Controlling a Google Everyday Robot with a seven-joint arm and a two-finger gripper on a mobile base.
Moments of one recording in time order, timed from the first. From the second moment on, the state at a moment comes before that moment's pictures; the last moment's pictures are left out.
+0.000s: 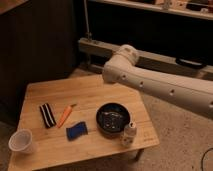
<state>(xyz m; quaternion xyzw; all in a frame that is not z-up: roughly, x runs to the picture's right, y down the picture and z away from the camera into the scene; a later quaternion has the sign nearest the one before) -0.007 -0.077 0.721 0.05 -0.03 -0.99 0.16</state>
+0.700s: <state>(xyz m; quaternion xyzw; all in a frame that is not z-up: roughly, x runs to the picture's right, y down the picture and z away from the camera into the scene) -0.023 -0.089 0.757 0.03 -0.06 -0.86 0.50</state>
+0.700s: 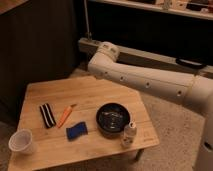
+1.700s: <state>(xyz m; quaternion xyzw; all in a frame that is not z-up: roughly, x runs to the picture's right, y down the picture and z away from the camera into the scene) -0.044 -0.090 0.786 0.00 -0.41 -0.73 0.55</state>
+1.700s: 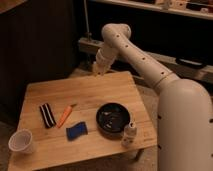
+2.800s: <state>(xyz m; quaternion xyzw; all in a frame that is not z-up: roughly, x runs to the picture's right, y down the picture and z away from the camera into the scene) -0.053 -0.062 0.746 -0.05 -0.42 -0.65 0.64</state>
